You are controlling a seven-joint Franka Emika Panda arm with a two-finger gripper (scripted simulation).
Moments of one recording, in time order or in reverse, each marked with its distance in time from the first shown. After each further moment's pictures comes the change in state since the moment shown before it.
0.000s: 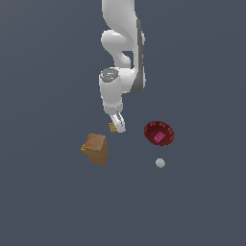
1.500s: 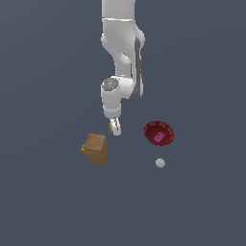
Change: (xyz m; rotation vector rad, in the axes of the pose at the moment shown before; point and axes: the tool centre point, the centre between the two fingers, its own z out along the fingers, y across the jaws) arm 0.002 0.027 0.056 -0.007 0.028 0.146
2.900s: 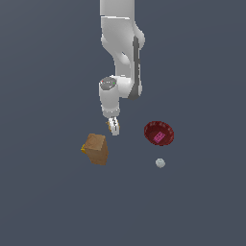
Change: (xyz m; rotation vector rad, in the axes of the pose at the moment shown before) arm 0.008 0.001 -0.005 0.002 0.000 0.001
